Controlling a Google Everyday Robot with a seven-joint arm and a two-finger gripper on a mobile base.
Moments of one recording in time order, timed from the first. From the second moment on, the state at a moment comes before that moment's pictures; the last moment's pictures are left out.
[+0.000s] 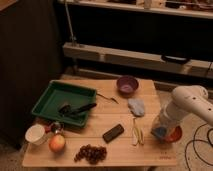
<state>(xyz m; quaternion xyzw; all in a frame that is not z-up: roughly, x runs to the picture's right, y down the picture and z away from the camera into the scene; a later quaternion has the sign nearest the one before) 0.273 0.200 0.717 -0.24 -0.27 -0.49 0.79</state>
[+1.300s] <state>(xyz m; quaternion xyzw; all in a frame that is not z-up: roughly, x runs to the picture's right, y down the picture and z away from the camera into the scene) 0.324 0.210 0.694 -0.27 -0.25 -0.46 0.81</state>
